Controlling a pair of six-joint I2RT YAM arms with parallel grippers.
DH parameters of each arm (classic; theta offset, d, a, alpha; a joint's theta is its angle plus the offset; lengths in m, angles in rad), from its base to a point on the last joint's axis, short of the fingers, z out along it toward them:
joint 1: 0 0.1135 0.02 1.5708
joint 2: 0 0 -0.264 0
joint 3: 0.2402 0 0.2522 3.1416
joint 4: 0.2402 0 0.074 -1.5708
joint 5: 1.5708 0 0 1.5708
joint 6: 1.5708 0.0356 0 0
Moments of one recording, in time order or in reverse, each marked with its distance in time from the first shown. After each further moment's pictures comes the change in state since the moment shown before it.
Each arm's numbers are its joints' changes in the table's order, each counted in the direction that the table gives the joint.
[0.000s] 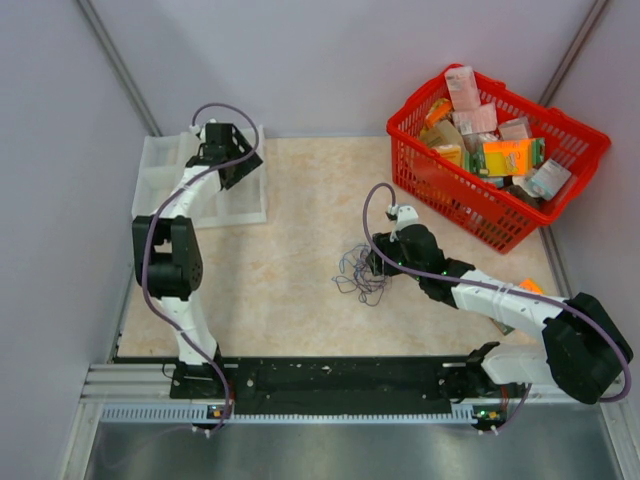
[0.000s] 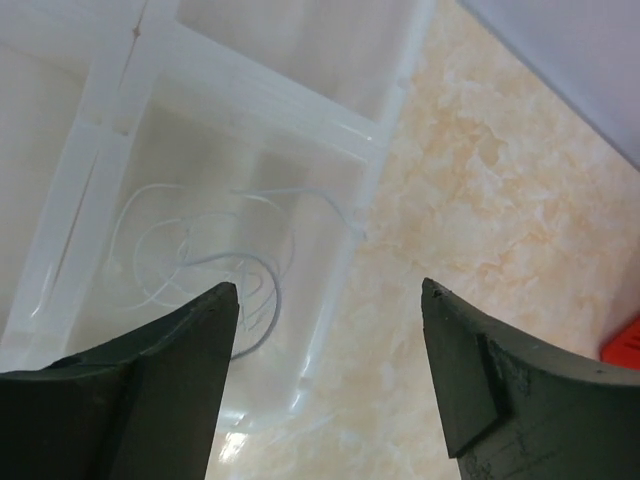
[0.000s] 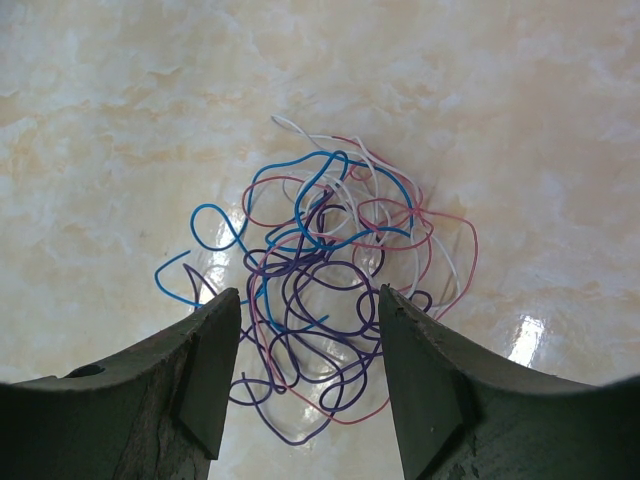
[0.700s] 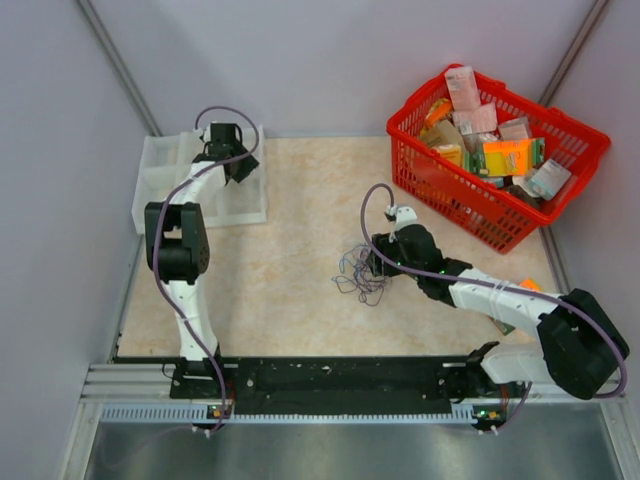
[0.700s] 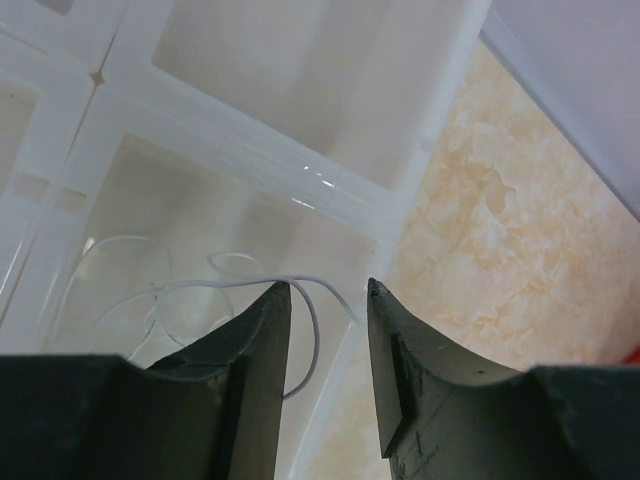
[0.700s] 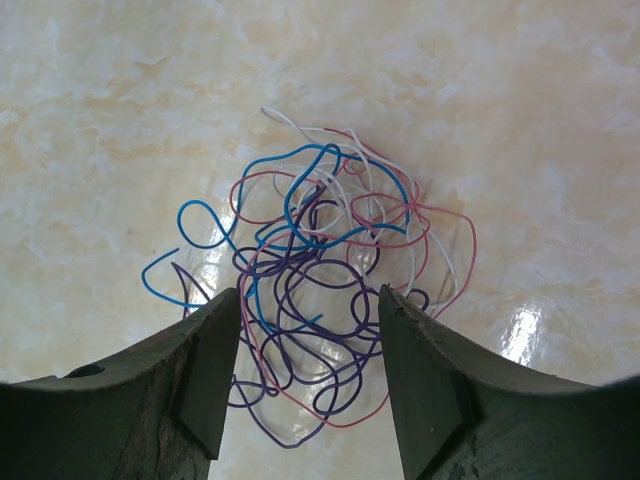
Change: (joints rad) left arm 0.014 -0.191 0.136 -0.028 0.027 -0.097; right arm -0.004 -0.023 0.000 -0.002 0.000 0.000
